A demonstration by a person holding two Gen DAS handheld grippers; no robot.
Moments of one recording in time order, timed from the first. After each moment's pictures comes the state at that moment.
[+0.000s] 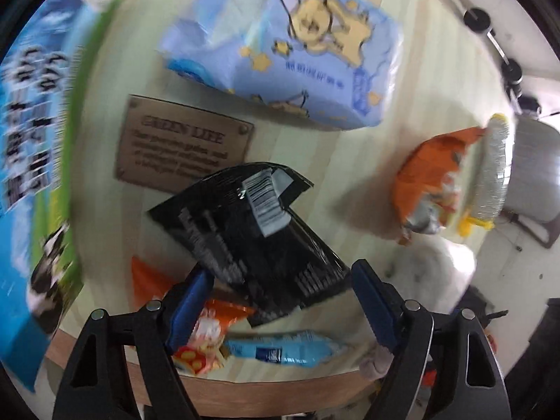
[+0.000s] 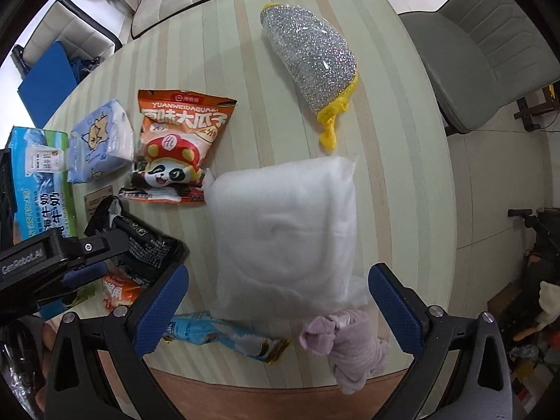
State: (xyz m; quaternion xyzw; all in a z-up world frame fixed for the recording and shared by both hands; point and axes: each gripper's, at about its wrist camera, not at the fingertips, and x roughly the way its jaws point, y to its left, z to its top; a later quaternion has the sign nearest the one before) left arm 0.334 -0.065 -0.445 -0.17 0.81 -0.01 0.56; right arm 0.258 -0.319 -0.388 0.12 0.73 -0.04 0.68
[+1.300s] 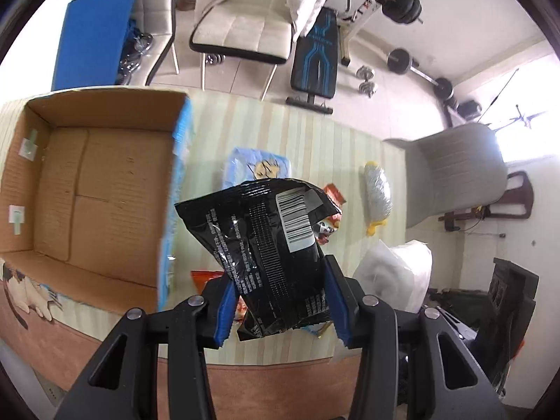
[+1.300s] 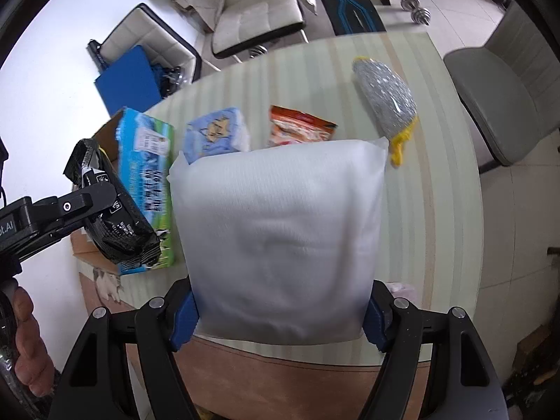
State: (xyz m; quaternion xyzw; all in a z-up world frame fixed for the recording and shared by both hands) left arm 0.260 0.014 -0.117 -0.15 0.65 -0.08 0.74; right arm 0.234 -0.268 -0.270 0.18 0.64 0.12 0.74
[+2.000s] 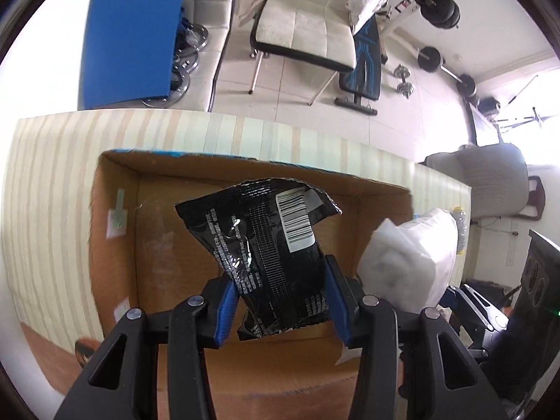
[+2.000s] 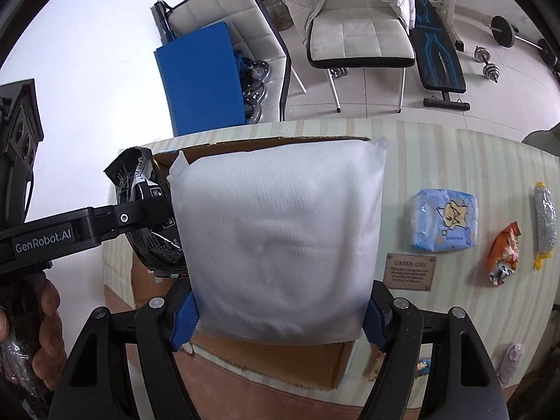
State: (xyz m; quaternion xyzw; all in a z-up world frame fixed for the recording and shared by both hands) left arm 0.381 0.228 -0.211 -0.12 0.70 -0.08 0.70; right arm 0.361 0.072 -0.226 0.10 0.65 0.14 0.74
